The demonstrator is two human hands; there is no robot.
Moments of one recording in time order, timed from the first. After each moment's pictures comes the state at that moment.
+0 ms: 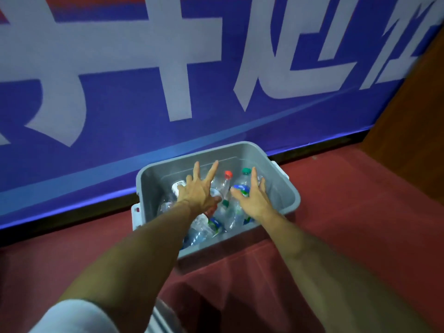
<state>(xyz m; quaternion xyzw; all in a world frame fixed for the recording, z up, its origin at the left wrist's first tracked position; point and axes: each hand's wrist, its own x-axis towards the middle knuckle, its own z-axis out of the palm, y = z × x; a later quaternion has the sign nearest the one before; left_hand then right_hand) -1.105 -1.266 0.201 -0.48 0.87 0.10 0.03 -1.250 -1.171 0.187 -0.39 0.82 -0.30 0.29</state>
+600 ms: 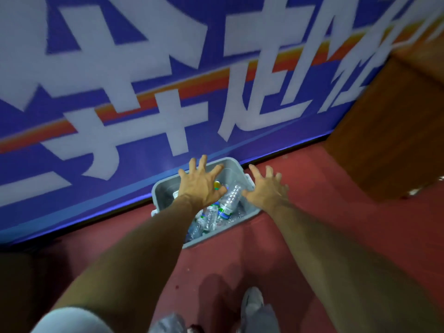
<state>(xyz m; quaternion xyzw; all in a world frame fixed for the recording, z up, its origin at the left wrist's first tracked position) -1.110 -1.207 0.562 -0.41 0.91 0.06 0.07 -1.271 -1.109 0.559 -0.43 0.88 -0.01 0.19</state>
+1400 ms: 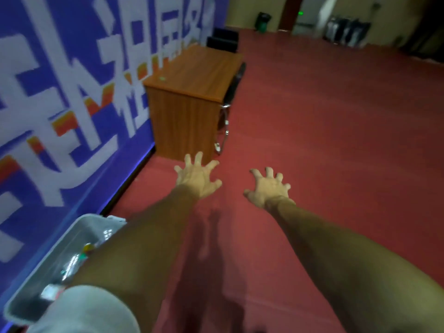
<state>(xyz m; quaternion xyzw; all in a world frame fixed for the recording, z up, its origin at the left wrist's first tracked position) -1.246 -0.865 0.810 0.00 0.99 0.11 0.05 -1.244 -0.672 0.822 0.01 0.99 -0.04 0.11</state>
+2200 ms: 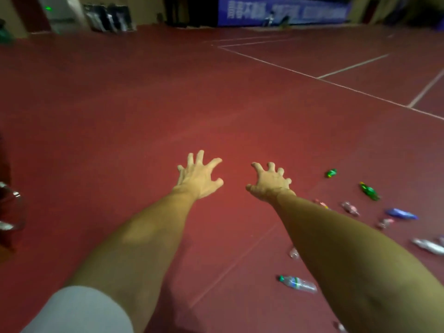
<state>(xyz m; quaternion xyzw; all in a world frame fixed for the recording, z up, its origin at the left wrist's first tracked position) -1.187 -0.191 0.852 0.45 0.89 0.09 0.07 -1.041 -0.058 0.852 0.44 0.89 -0.10 0.04</state>
